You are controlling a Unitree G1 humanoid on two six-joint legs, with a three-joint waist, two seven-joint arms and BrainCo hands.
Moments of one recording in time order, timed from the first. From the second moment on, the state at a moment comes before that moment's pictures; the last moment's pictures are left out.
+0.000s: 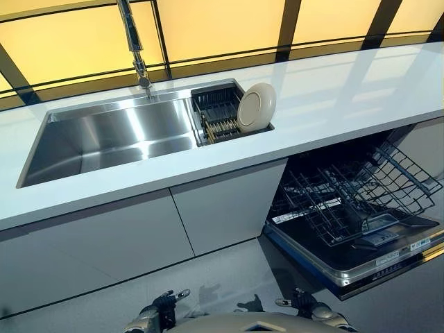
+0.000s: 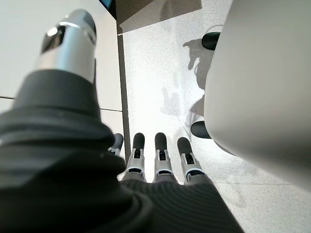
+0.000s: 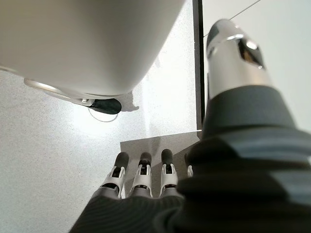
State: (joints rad) left arm 0.02 0.17 -0.26 1.21 -0.49 0.03 -0.05; right arm 0.01 -0.23 0.31 1.23 0.15 -0.02 0.00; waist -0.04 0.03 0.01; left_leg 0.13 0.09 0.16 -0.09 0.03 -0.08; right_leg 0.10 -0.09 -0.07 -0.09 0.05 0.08
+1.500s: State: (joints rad) left arm 0.01 0.18 -0.23 1.21 -0.53 0.03 -0.10; right arm 0.00 -0.22 0.35 1.06 0.27 -0.20 0.17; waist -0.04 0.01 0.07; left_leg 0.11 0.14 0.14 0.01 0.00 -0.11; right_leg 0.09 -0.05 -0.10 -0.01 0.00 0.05
